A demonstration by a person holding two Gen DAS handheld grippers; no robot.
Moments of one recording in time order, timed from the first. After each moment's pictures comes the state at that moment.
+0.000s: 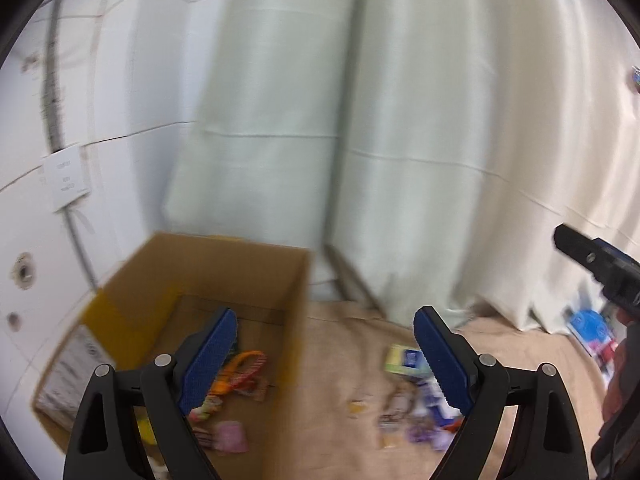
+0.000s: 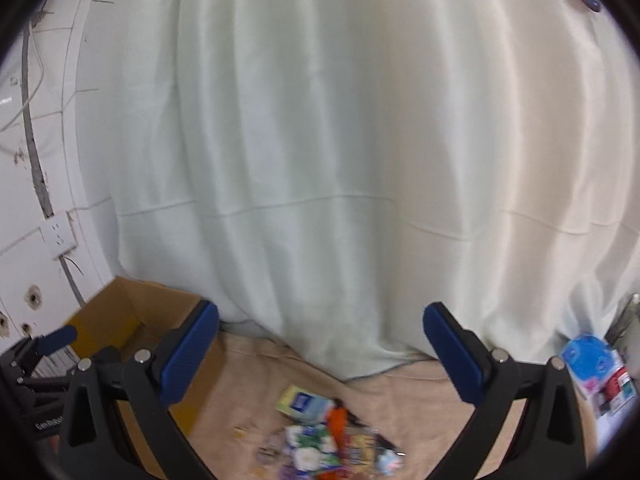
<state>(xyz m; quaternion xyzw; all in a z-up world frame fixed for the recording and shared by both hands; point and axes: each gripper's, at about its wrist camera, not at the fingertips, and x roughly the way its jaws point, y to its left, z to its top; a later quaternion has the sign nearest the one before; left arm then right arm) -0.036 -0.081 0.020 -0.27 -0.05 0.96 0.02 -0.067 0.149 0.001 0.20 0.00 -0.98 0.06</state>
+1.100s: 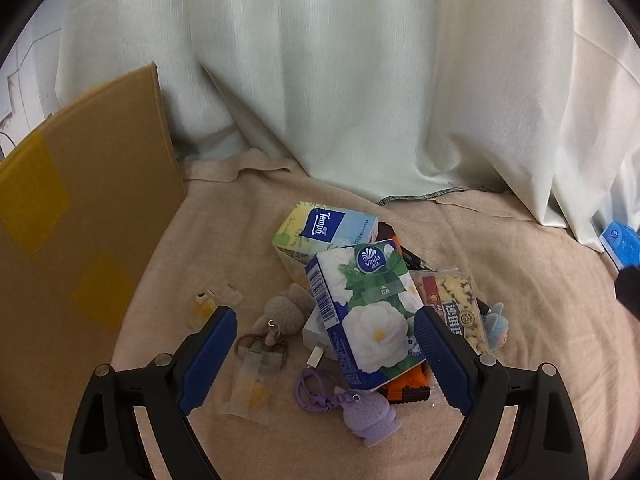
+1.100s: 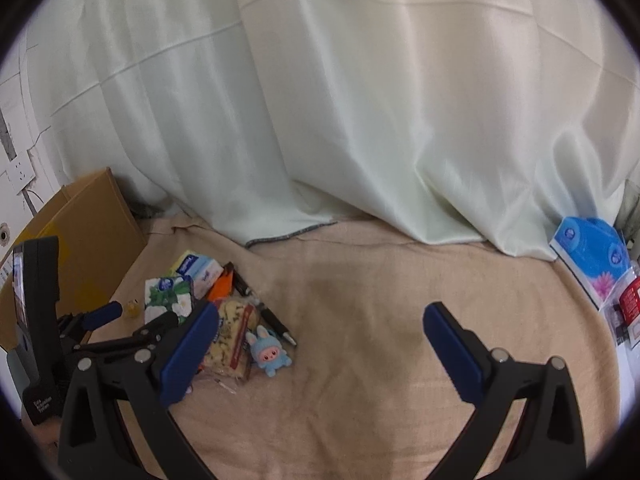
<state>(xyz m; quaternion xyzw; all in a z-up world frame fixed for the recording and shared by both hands) -0.093 0.056 -0.151 -0.41 -0.02 0.91 -0.01 -0.073 0.263 -0.148 0.34 -0.04 -0.94 0.06</state>
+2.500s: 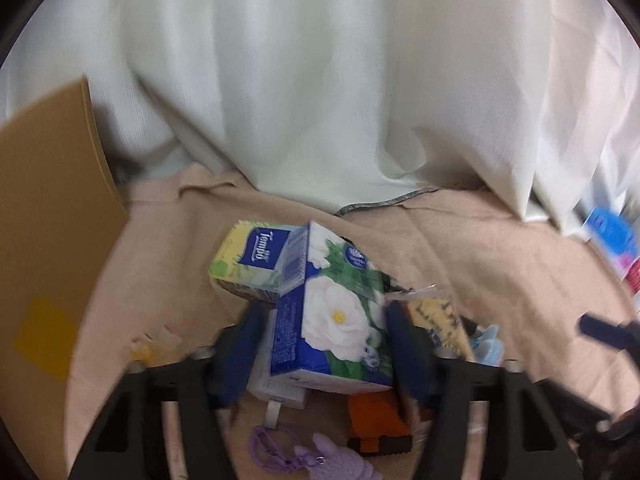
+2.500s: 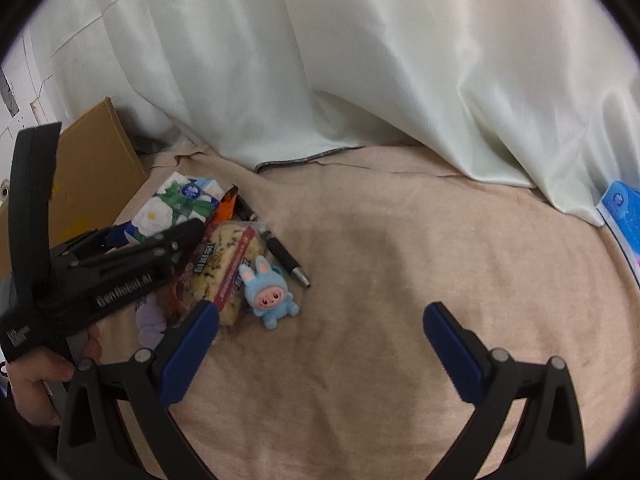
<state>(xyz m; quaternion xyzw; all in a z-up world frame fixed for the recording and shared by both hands) -0.122 0.070 -0.167 -0.39 -0.02 0.92 0.08 -0.093 0.250 -0.205 0.42 -0.02 -0.90 0.11</state>
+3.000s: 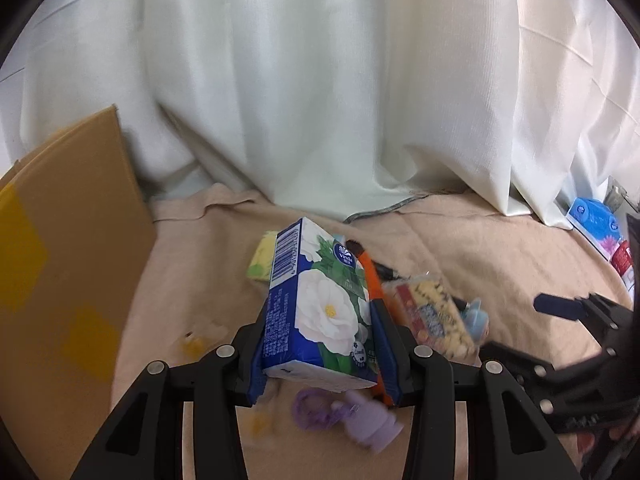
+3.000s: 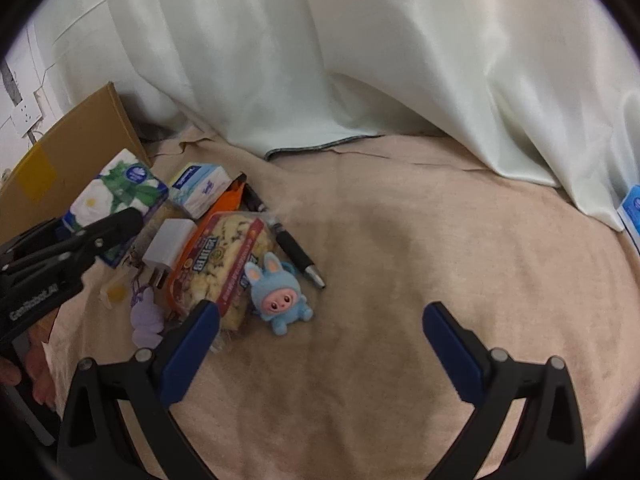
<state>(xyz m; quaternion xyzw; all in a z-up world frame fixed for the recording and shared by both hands) -0.082 0.049 -0.146 -0.37 0.01 0.92 0.08 -0.107 0.238 -0.222 0.43 -0.01 -0.89 0.14</state>
